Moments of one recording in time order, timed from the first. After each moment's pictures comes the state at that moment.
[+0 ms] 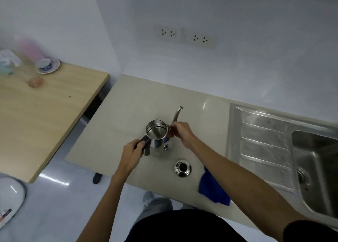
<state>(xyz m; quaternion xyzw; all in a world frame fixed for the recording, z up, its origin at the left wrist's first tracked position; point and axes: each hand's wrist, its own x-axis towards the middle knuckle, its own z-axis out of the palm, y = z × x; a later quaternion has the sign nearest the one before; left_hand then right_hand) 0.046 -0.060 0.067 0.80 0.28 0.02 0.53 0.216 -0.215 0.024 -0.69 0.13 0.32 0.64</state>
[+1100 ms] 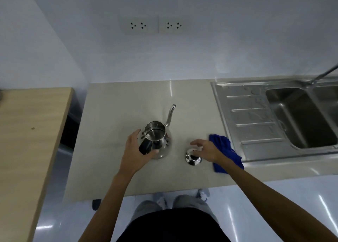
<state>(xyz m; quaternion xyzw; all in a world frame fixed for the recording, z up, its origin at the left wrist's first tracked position) 0.077 0.018 0.033 0.88 0.06 -0.07 0.47 0.107 -0.301 -0.016 -0.87 0.03 0.29 0.40</state>
